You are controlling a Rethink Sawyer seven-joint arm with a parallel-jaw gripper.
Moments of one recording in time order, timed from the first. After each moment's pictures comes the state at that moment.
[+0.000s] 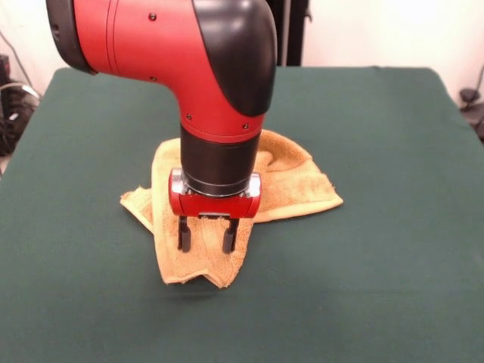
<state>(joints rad) -0.24 -0.23 0.00 1.08 -0.15 0.65 1.57</state>
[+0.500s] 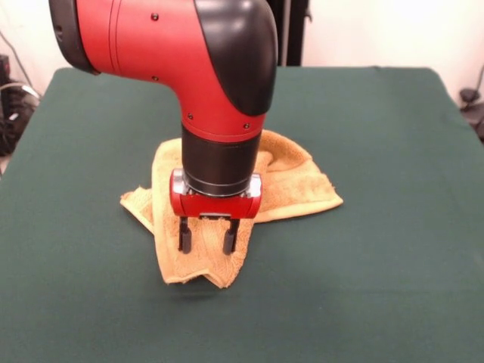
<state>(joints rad) -0.24 -0.24 0.00 1.09 -0.15 0.63 1.57</state>
